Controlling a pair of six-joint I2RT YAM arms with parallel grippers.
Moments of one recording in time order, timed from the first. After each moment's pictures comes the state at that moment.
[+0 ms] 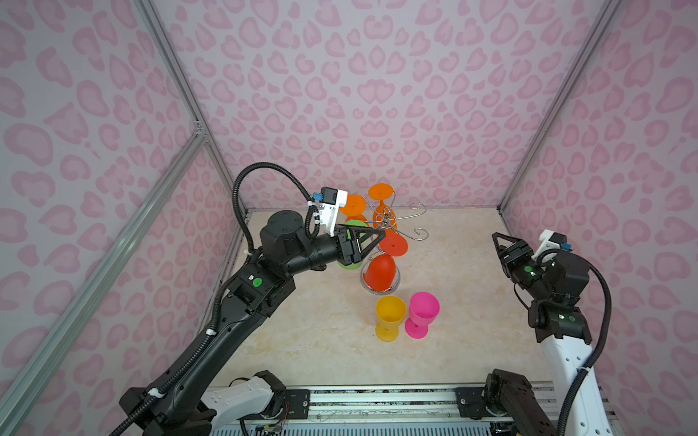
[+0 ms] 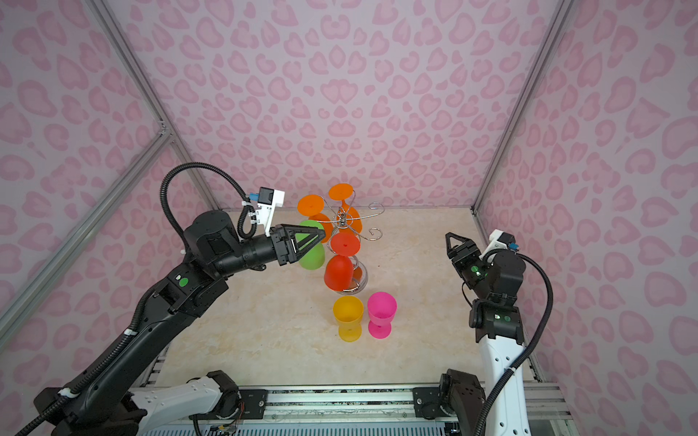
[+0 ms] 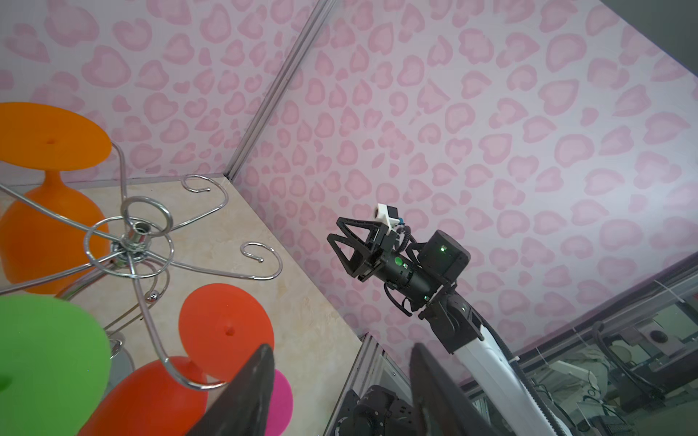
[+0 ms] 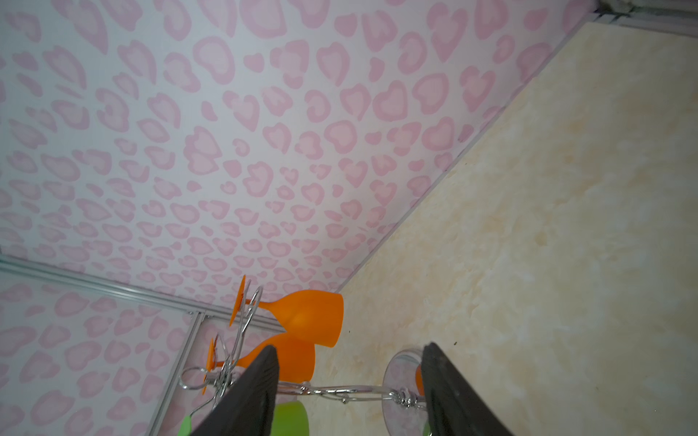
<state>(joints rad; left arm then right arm) -0.61 1.11 1.36 -0.29 0.51 -0.67 -0.18 0.79 0.82 -0.18 -0.48 0.98</state>
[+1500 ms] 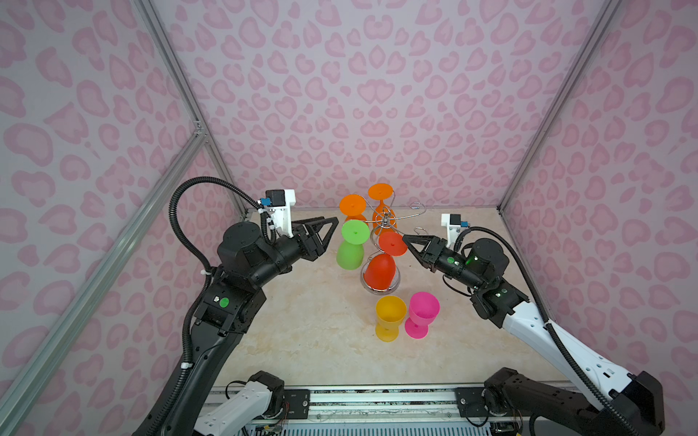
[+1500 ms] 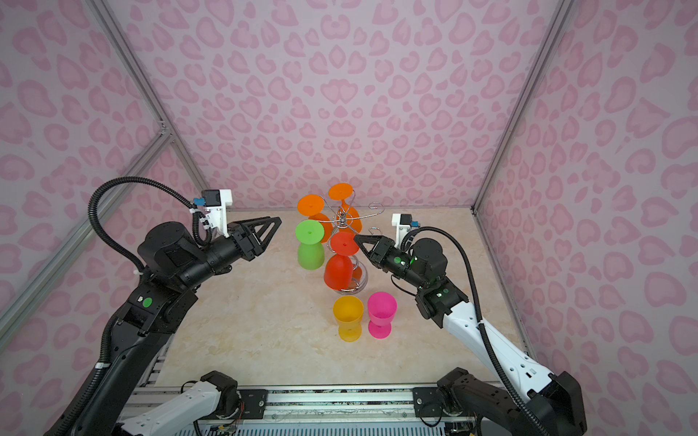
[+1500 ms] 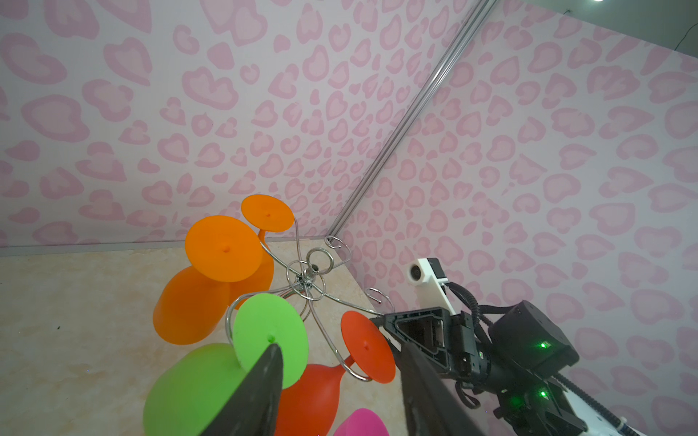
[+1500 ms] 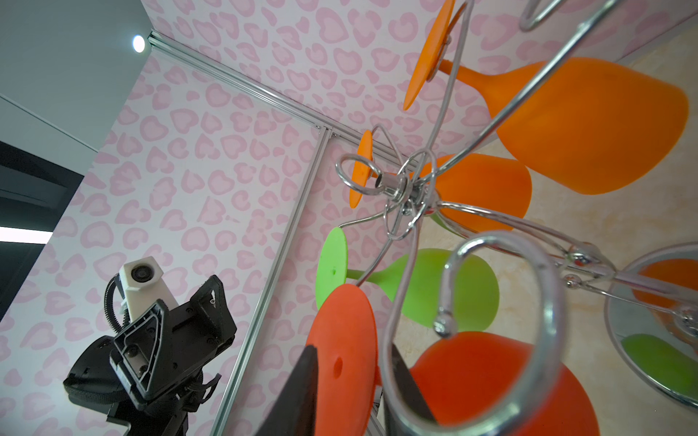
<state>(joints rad) -0.40 0.96 1.28 -0.35 0.36 -0.55 0.52 1.09 0.87 0.23 -0.41 1.17</state>
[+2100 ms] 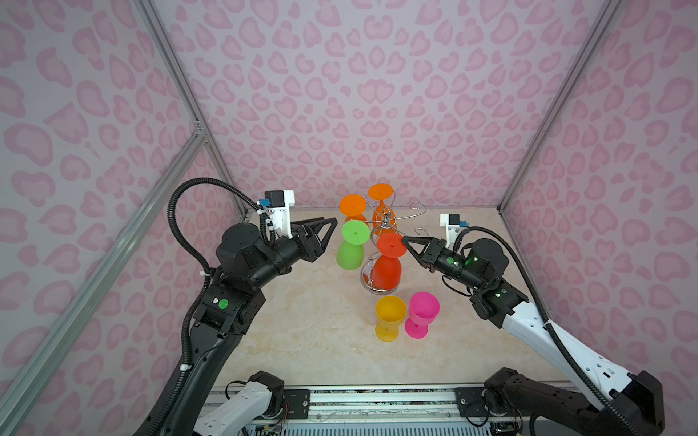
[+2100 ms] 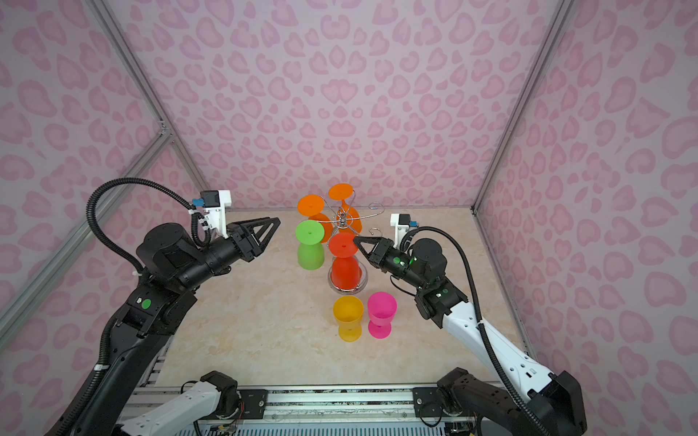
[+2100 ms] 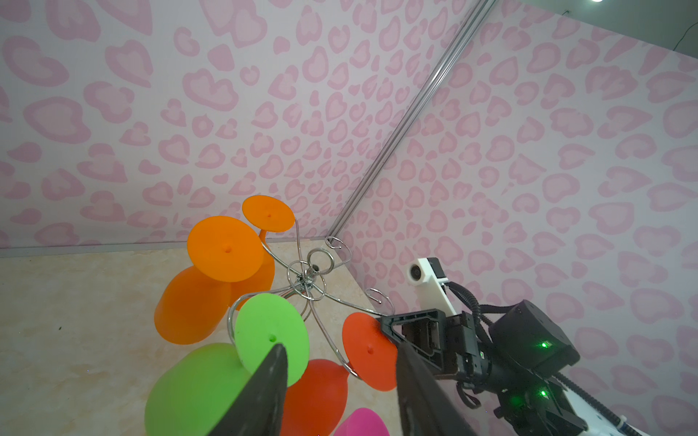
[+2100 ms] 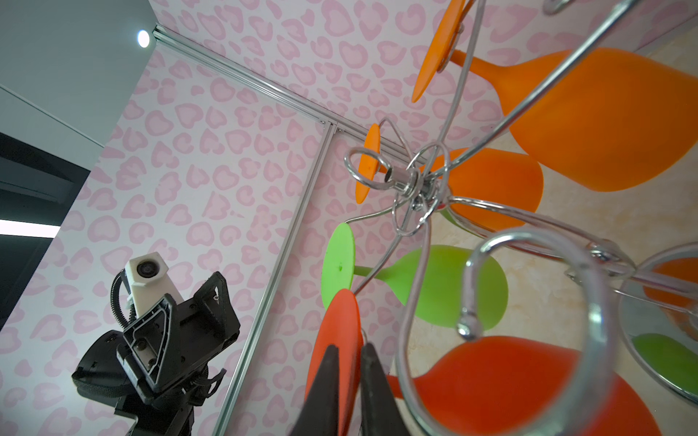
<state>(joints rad) -0.40 0.96 1.28 -0.35 0.36 -0.55 0.53 1.09 0.87 0.24 -0.42 1.17</state>
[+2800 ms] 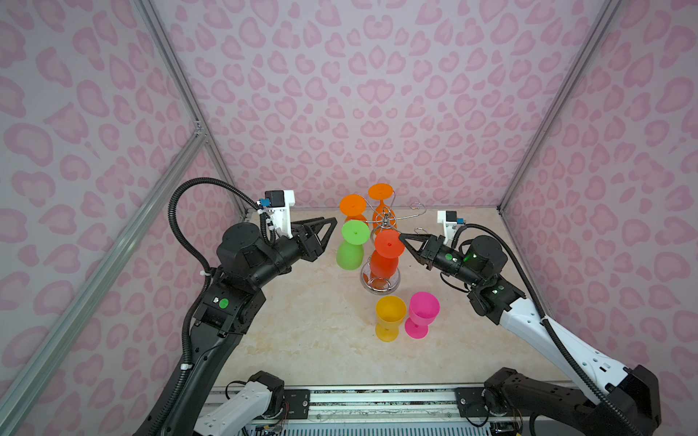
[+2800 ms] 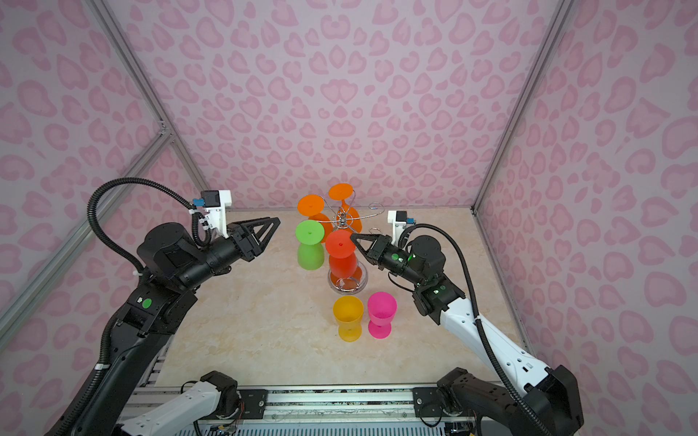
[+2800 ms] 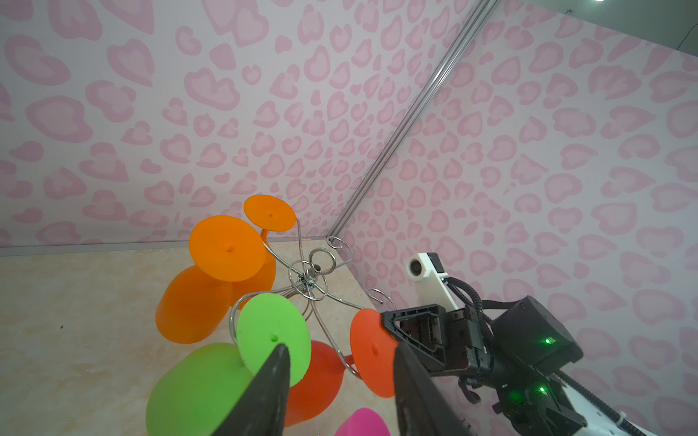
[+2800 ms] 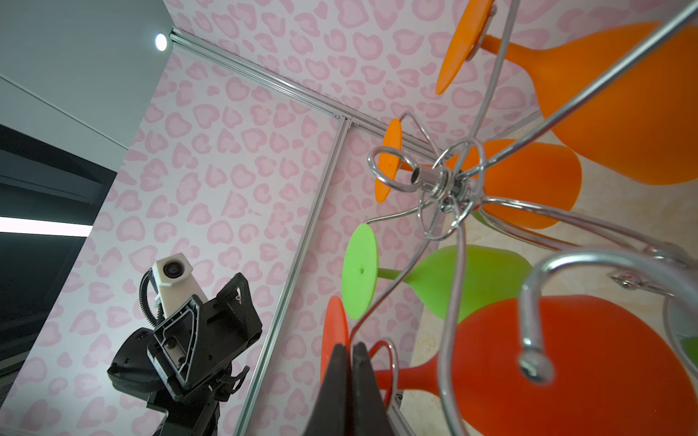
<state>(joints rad) -0.40 0.96 1.28 -0.35 0.36 -0.55 0.52 1.12 0.90 0.29 -0.46 1.24</state>
